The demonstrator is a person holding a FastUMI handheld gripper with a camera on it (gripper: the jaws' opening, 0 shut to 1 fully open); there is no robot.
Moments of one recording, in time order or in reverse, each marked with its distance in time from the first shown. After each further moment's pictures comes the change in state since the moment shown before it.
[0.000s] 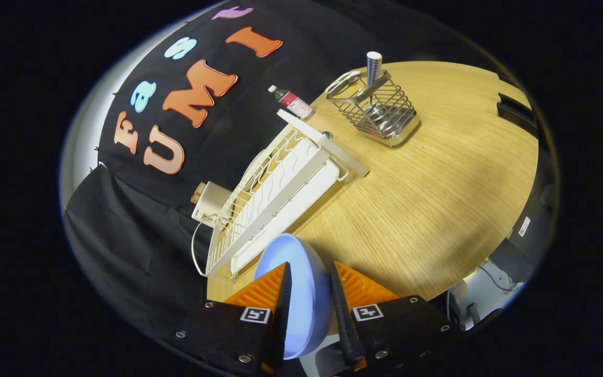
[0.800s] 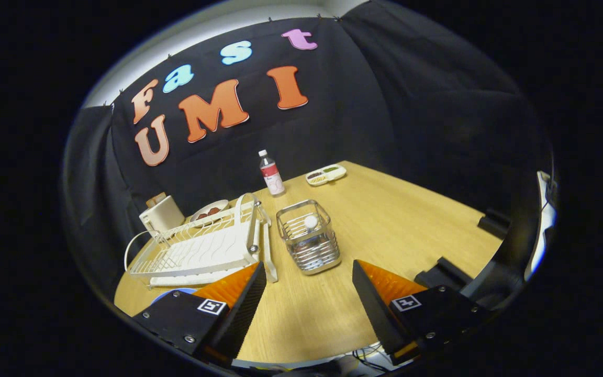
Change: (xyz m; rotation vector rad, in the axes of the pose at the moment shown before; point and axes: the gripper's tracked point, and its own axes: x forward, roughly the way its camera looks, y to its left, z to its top) arm -0.053 -0.077 0.164 -0.487 -0.412 -0.223
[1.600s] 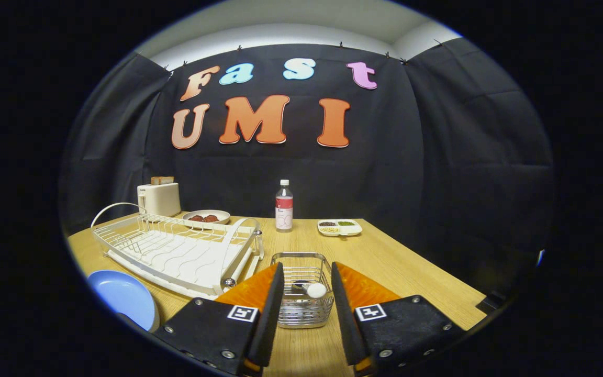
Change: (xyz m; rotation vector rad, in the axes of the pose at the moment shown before) arm 0.063 0.011 0.027 -0.296 -0.231 0.091
